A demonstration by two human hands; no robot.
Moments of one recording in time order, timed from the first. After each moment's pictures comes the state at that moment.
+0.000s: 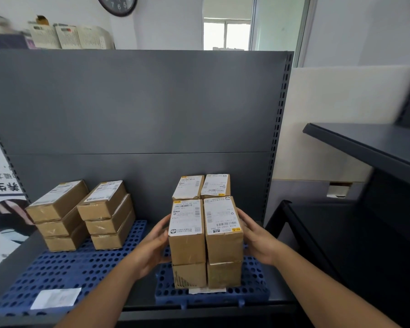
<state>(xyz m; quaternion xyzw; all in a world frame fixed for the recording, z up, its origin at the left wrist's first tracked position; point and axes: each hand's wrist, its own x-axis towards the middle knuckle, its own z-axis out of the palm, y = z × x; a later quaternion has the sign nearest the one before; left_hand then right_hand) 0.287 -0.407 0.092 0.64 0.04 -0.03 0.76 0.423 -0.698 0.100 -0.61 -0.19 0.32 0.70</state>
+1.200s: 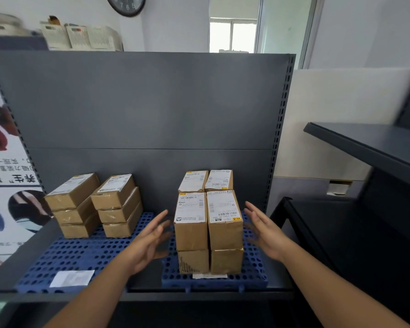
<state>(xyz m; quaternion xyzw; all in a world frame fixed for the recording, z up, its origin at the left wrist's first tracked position) 0.246 -0.395 0.091 0.61 0.07 0.02 0.79 0.399 -0.716 0.109 -0.65 -0.15 0.23 0.71</state>
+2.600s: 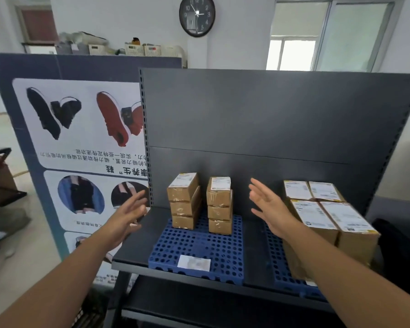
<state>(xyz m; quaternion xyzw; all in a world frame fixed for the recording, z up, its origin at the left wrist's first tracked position) 0.038 -0.086 0.143 0.69 0.14 0.19 0.68 0.259 -0.429 0.190 -0.68 -0.29 0.16 0.66</state>
